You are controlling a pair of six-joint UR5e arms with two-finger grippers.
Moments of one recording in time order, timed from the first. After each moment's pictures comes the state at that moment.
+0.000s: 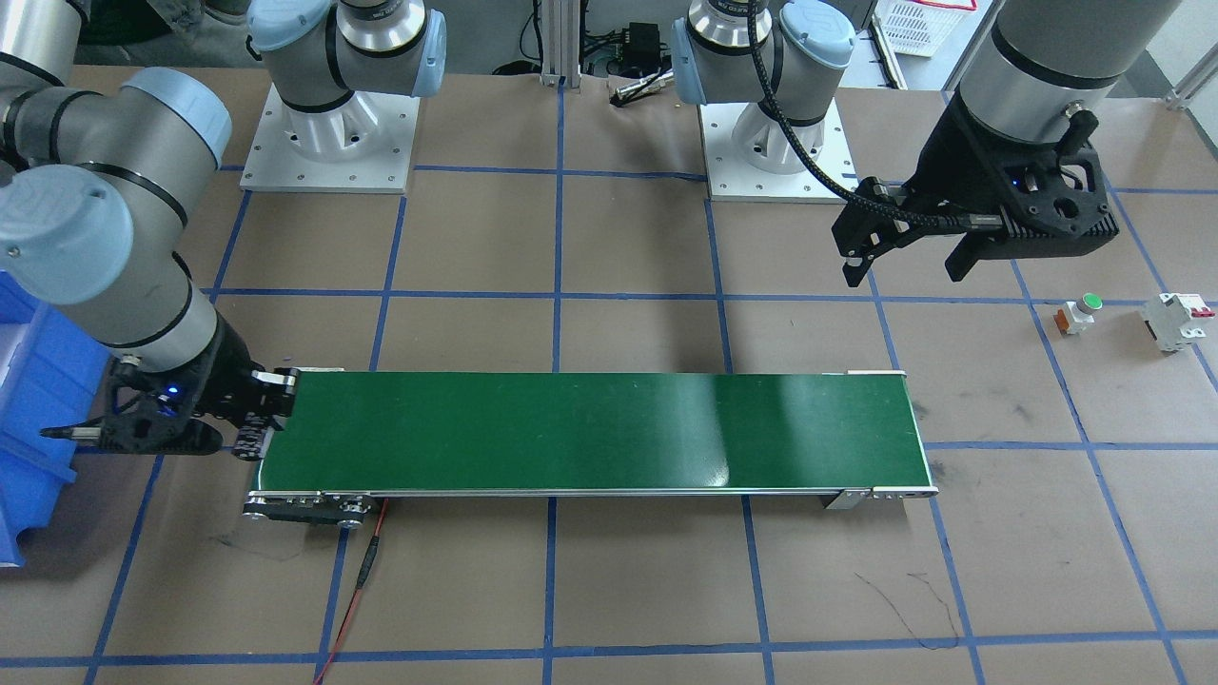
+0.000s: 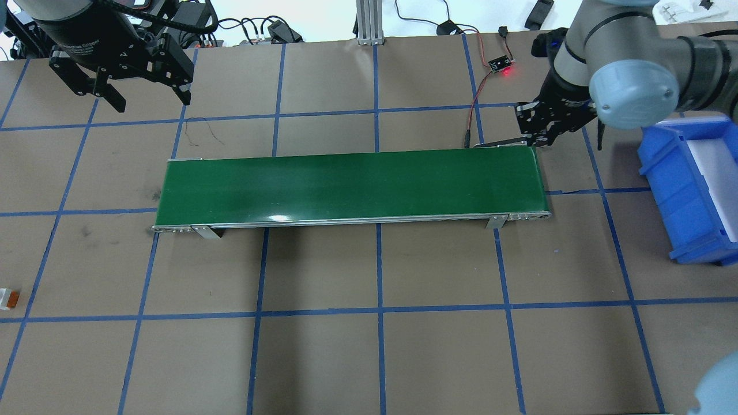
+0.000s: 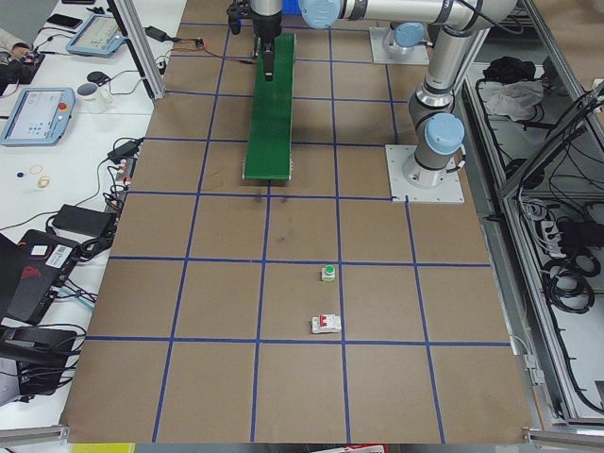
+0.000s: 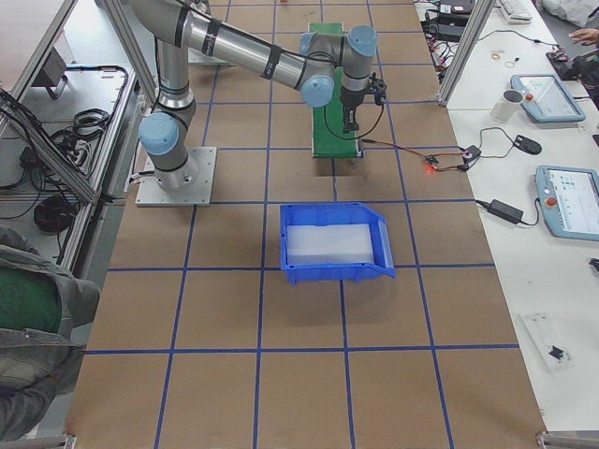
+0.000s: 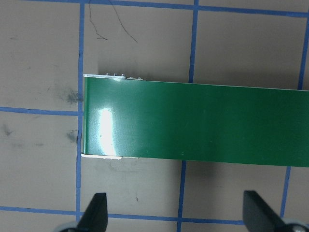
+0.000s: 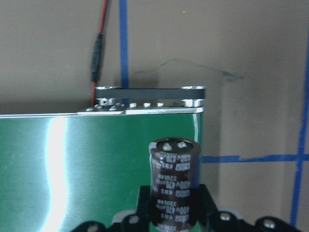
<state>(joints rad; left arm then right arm) -1.48 -1.64 -1.43 -1.61 1.58 0.02 1.46 -1.32 1.69 -1.94 -1.56 -0.10</state>
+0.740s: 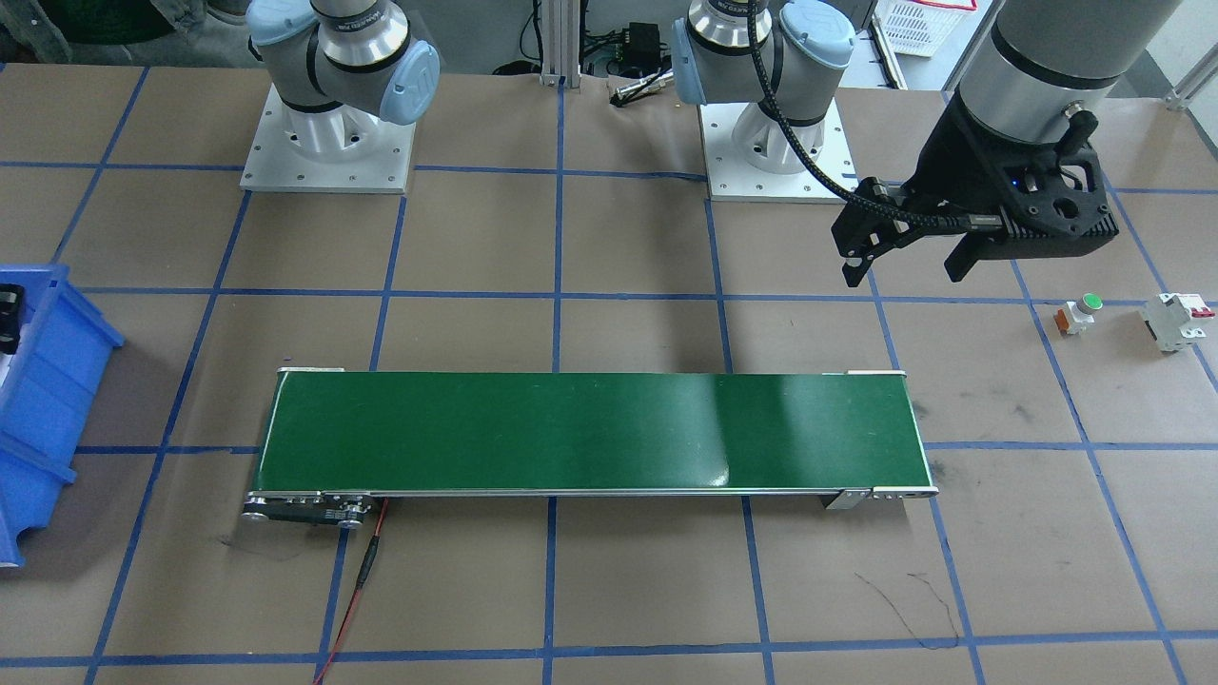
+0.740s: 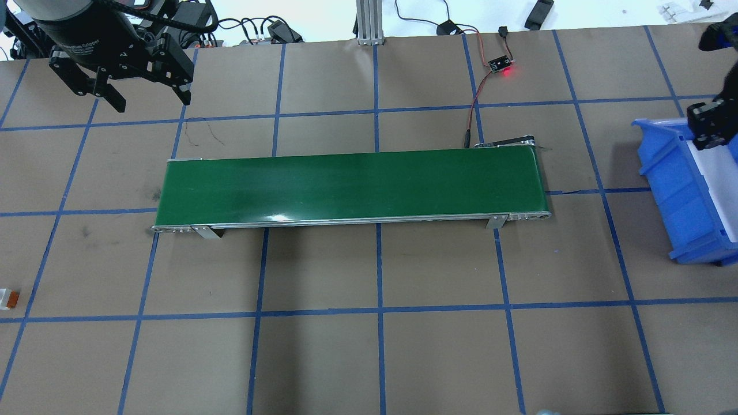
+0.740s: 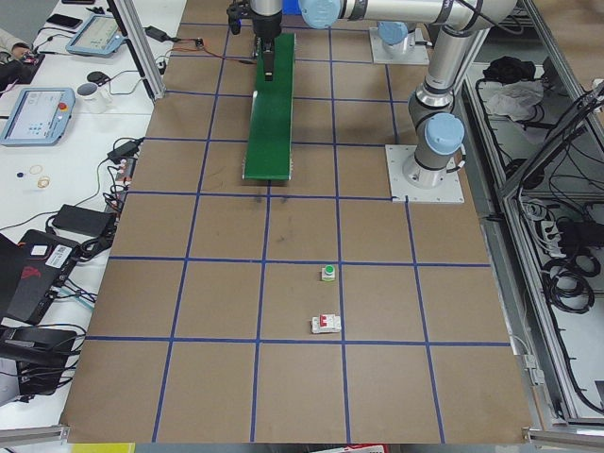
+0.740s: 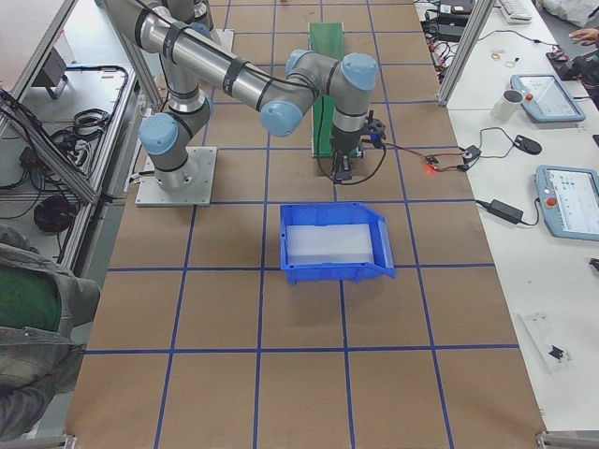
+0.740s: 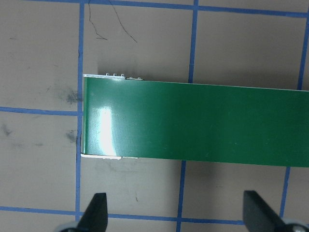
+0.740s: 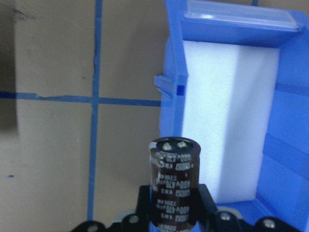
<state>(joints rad) -1.48 -1.64 -1.43 -1.61 1.58 0.02 1.09 -1.42 1.66 -1.84 -1.74 -0.57</state>
